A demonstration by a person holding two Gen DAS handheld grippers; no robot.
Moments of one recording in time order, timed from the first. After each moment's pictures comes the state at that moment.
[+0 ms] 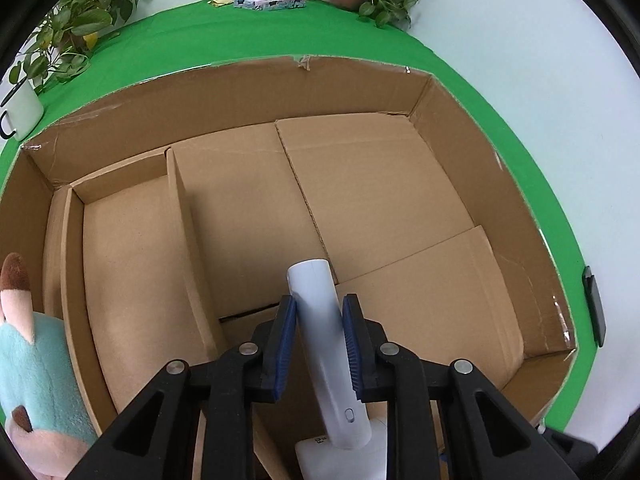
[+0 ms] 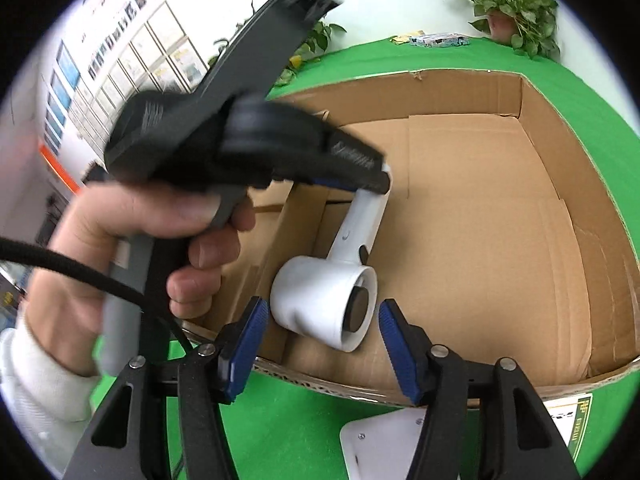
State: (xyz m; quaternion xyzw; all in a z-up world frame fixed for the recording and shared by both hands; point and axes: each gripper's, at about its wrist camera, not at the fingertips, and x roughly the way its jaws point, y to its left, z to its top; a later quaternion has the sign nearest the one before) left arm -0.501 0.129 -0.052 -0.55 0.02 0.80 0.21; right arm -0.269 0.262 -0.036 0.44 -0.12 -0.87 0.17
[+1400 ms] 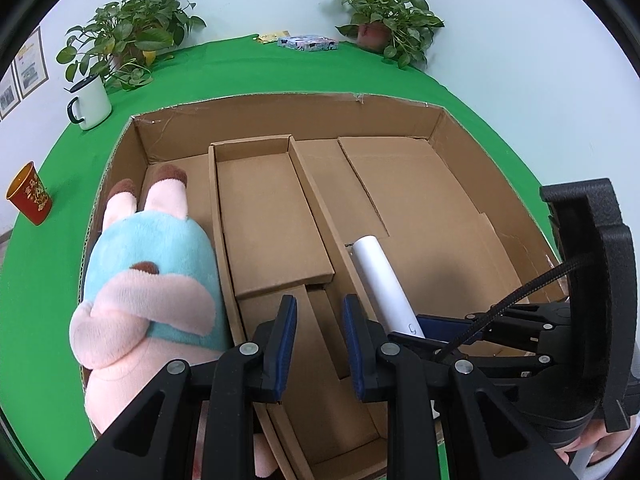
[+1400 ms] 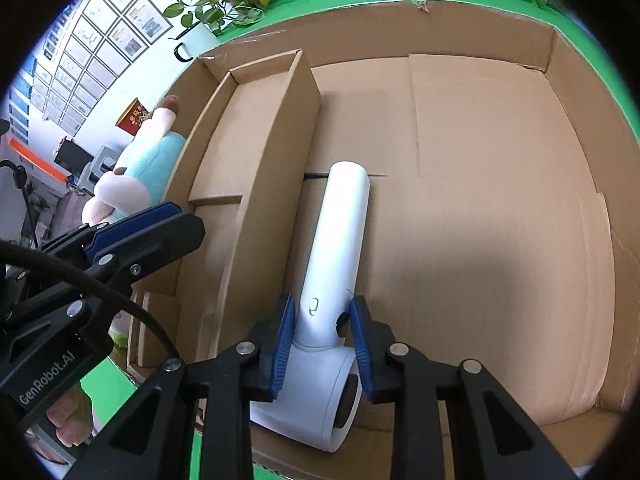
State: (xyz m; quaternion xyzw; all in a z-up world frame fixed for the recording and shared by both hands) left arm -0.419 0.041 -0.017 -0.49 0.01 0.85 0.18; right arm -0.356 0.231 -0.072 0.57 -0.10 -0.81 0.13
